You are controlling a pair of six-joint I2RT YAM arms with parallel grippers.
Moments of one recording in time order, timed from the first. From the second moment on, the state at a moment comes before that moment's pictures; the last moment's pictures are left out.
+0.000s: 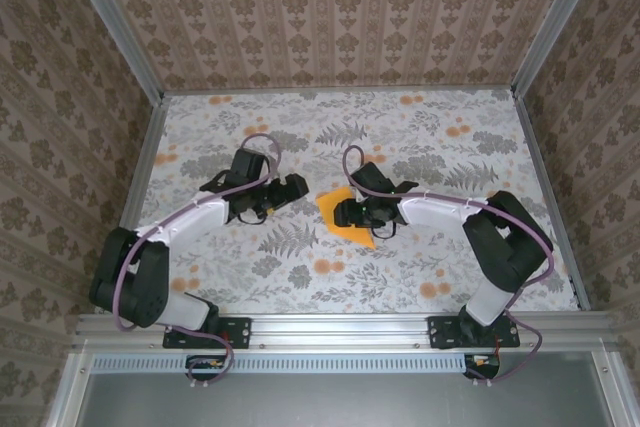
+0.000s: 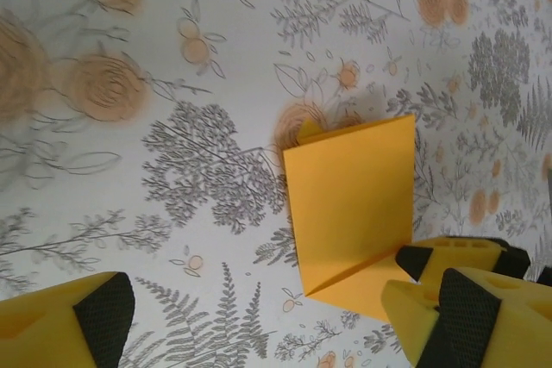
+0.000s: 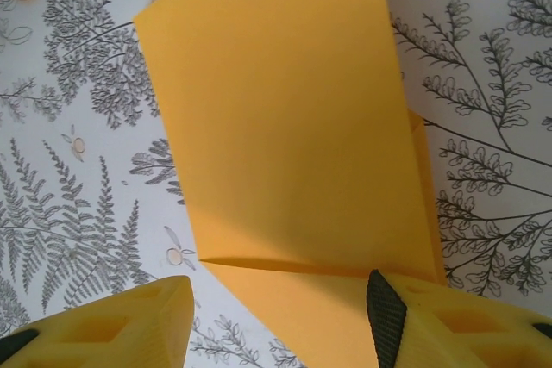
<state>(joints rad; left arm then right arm) -0.48 1.43 0.81 -0.28 0.37 -0.77 0.64 1.69 0.94 -0.30 -0.17 0.63</state>
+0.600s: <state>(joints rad) -0.68 1.58 0.79 -0.13 0.40 -1.00 0.52 1.69 0.76 -0.02 -0.36 0.72</state>
